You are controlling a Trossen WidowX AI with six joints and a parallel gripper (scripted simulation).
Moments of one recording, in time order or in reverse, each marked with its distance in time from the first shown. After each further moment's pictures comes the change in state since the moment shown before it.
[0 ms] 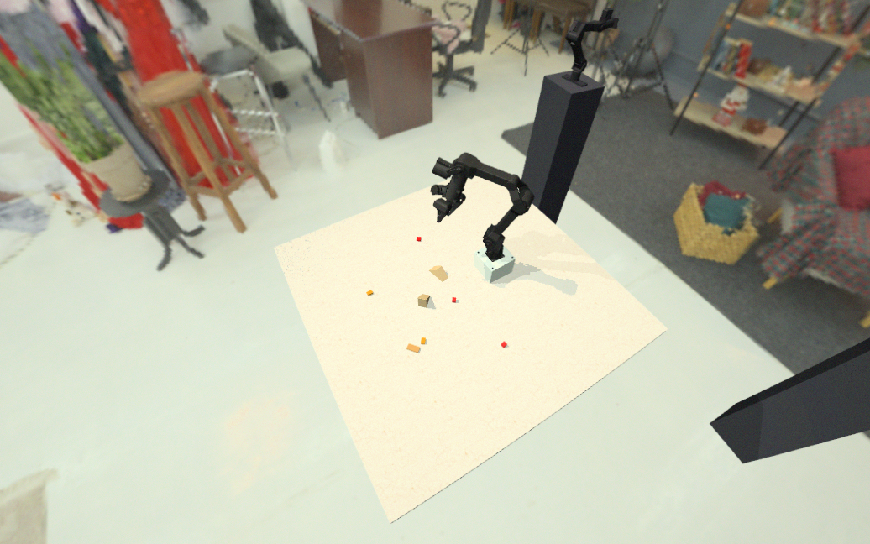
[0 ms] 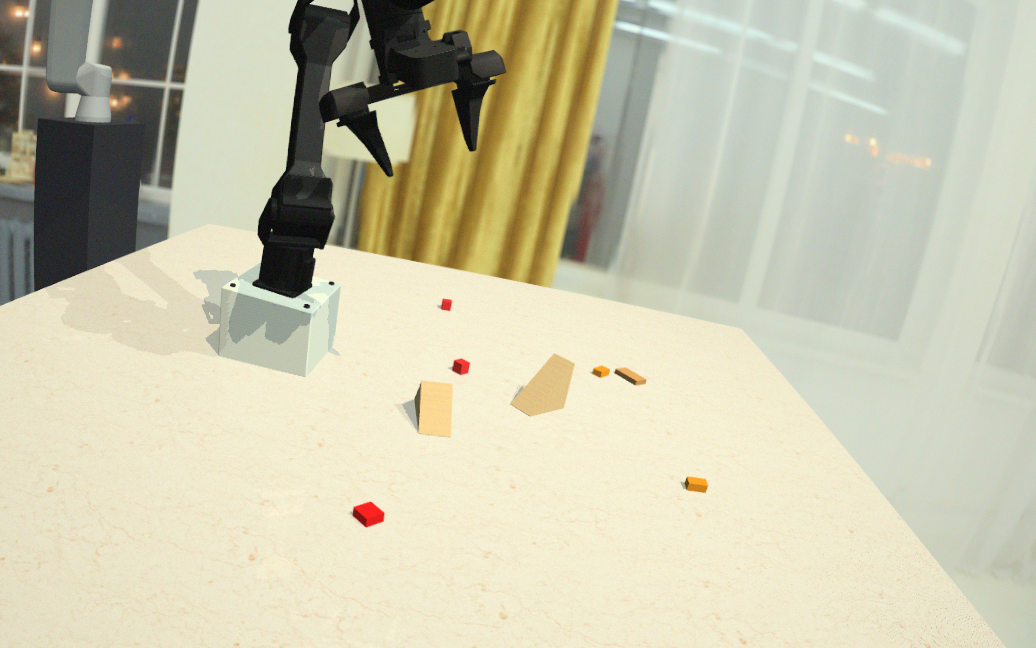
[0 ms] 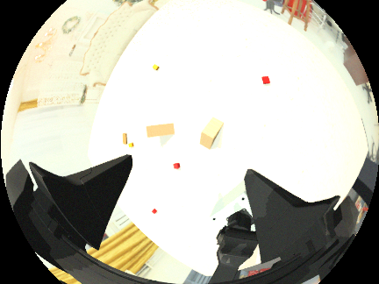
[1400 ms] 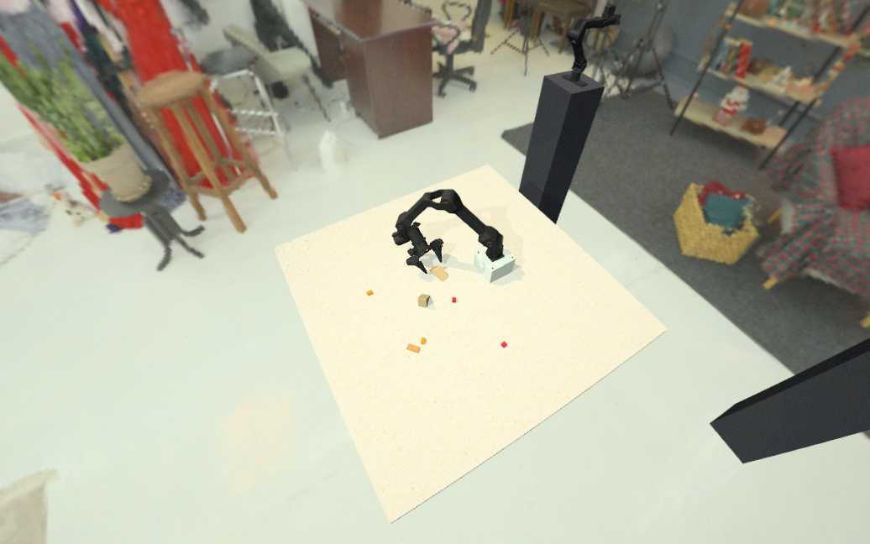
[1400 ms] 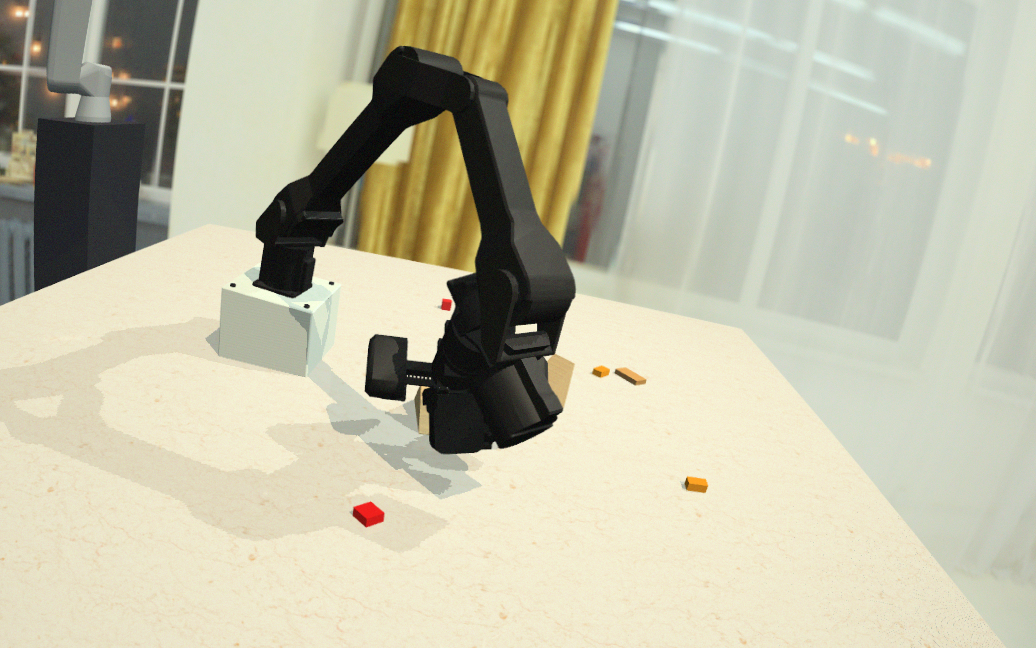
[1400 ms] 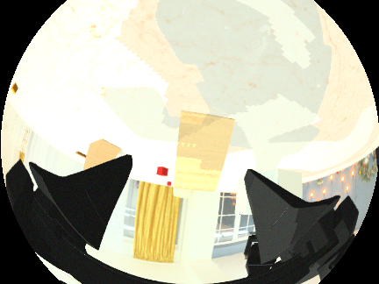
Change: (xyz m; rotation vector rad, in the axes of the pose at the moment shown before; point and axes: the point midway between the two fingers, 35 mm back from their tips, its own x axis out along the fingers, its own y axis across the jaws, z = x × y) arm 0.273 -0.048 -0.004 0.419 0.845 -0.288
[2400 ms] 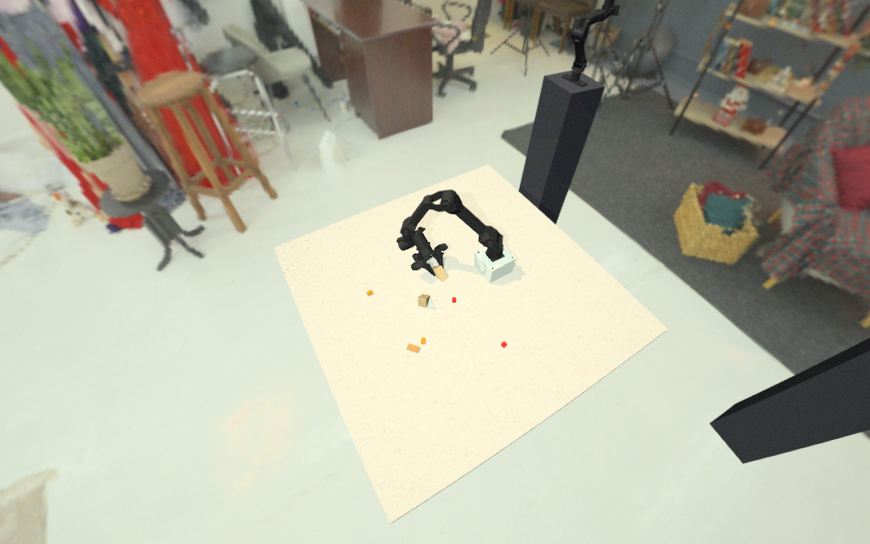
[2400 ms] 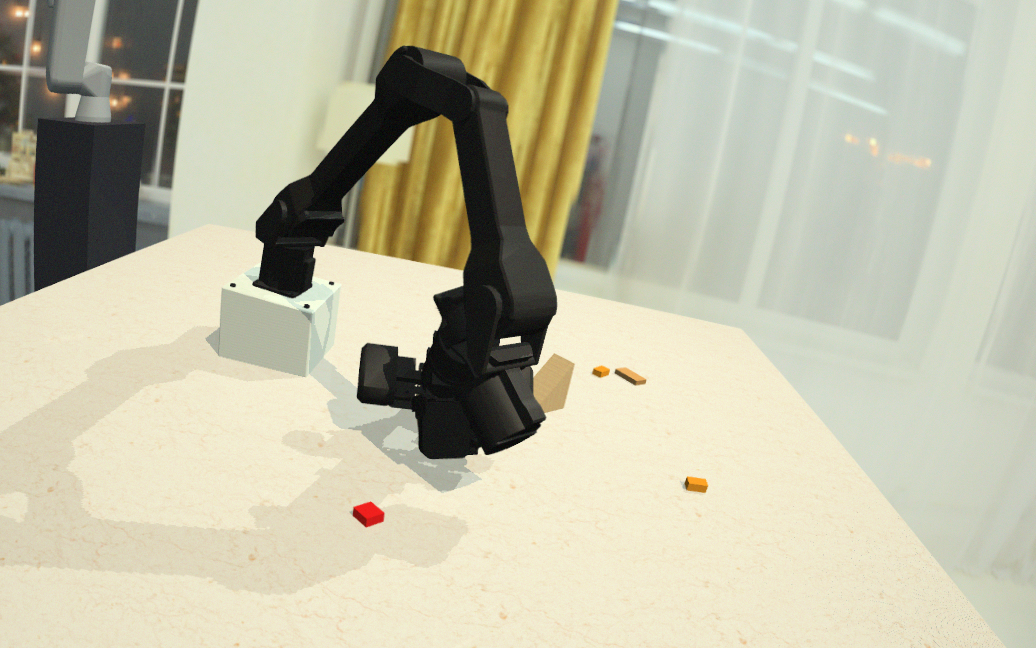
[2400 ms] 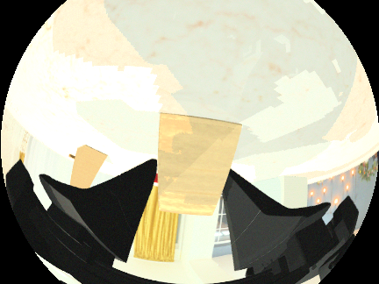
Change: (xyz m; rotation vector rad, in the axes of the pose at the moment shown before) arm 0.031 -0.007 -0.003 0.004 0.011 -0.003
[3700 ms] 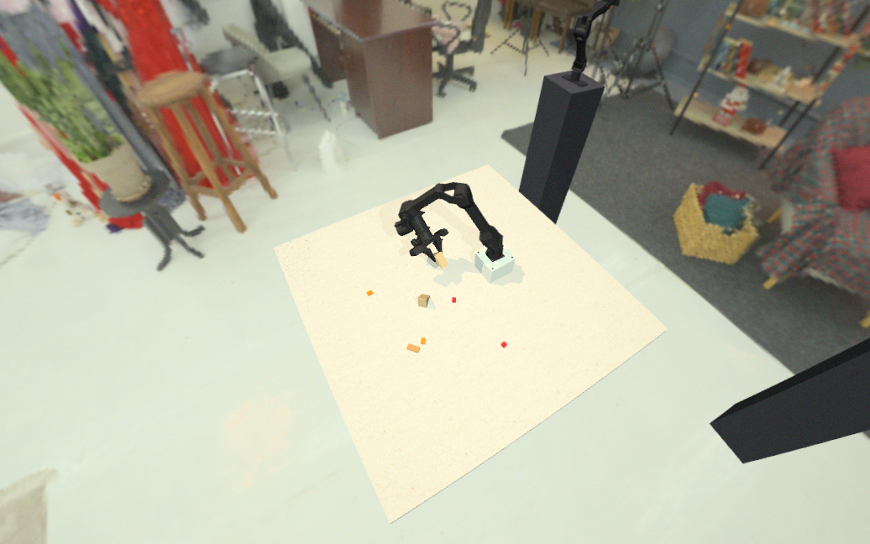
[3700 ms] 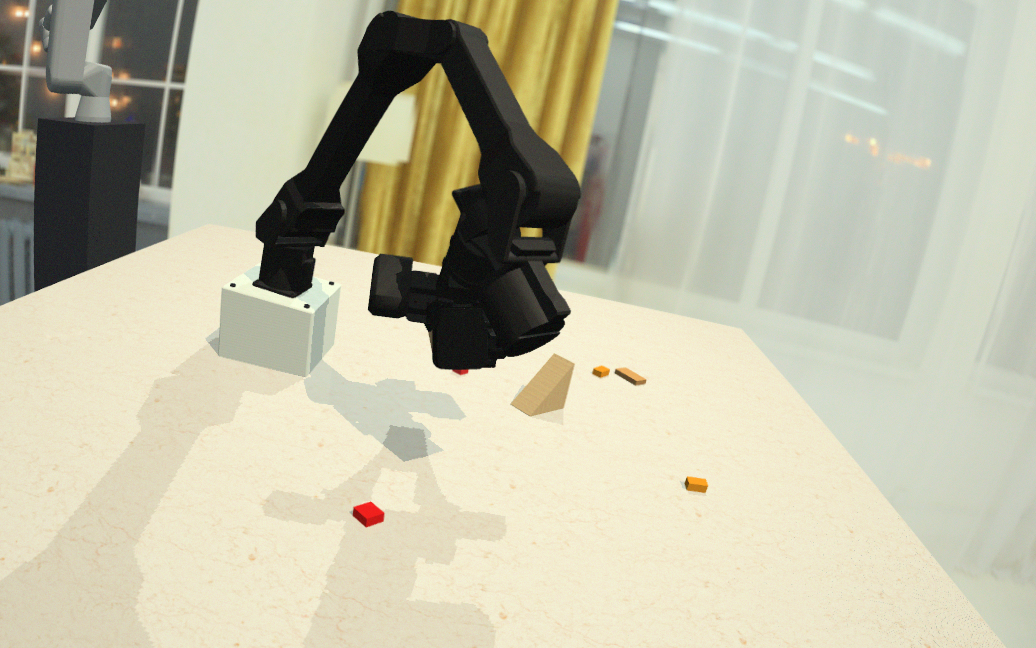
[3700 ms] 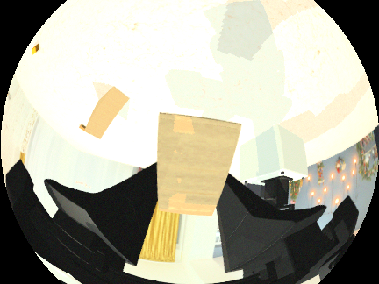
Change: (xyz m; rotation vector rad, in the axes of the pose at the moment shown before) arm -0.069 0.001 -0.068 0.005 -0.001 0.005
